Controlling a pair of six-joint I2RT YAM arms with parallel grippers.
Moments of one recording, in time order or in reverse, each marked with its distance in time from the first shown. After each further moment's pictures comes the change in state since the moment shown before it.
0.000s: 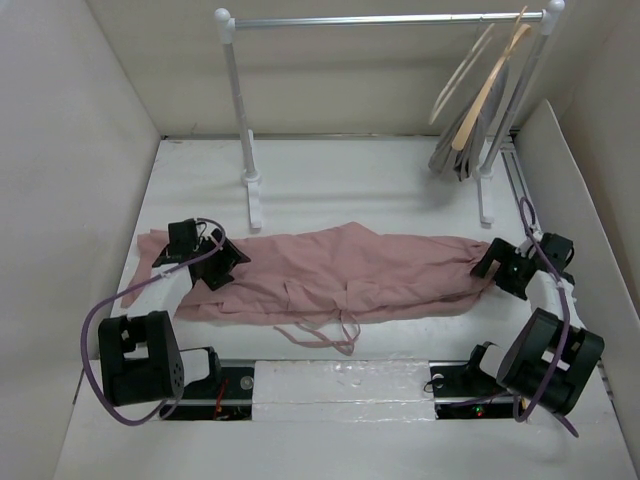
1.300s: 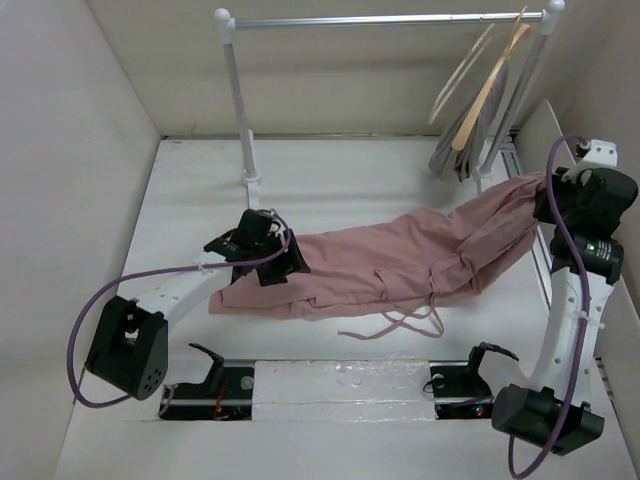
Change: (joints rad) left arm -0.559 0.000 0.133 -0.062 -0.077 -0.089; right arm 0.100 -0.205 0.595 -0.160 0.200 -0.023
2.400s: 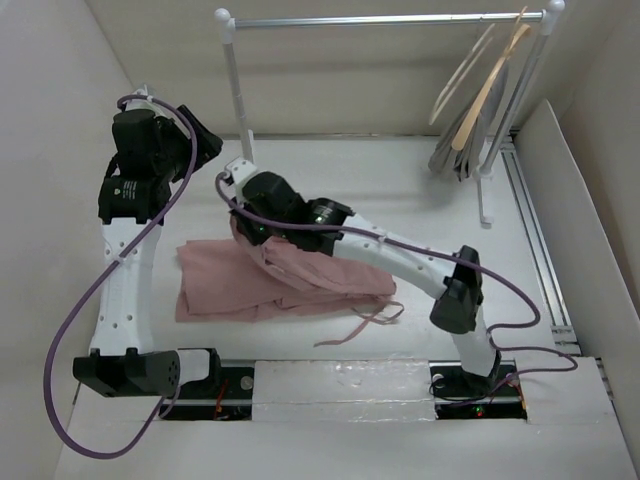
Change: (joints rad) left arm 0.445 0.009 0.887 -0.331 -0.141 0.202; right arm 1.554 1.042 0.887 0.037 0.336 0.212
